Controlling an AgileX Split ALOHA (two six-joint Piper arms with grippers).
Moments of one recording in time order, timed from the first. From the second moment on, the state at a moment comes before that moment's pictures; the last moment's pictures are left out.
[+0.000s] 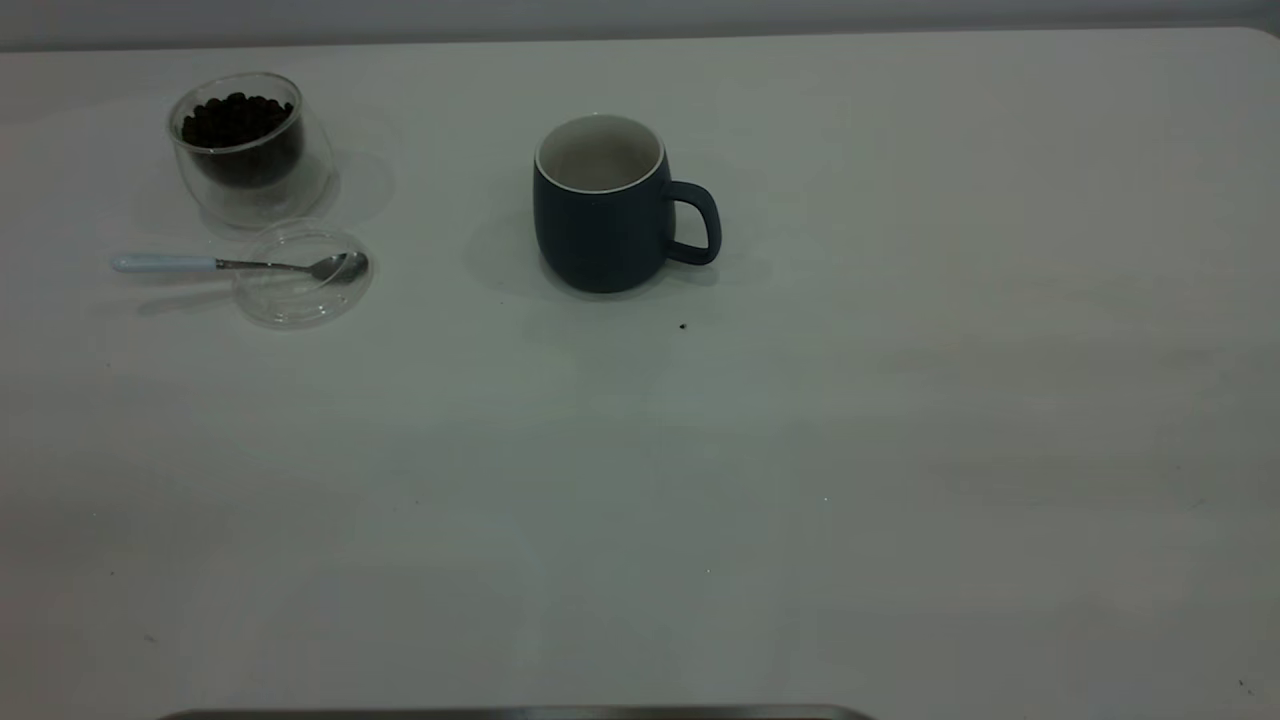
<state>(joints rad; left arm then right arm) 0.01 -0.02 -0.49 -0.06 1.14 0.01 -0.05 -0.02 -0.47 0.01 1.13 -0.07</state>
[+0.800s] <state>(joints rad) 0.01 0.54 -0.93 0.06 0.95 -0.14 -0.05 -0.02 -0.47 0.01 1.13 -0.07</state>
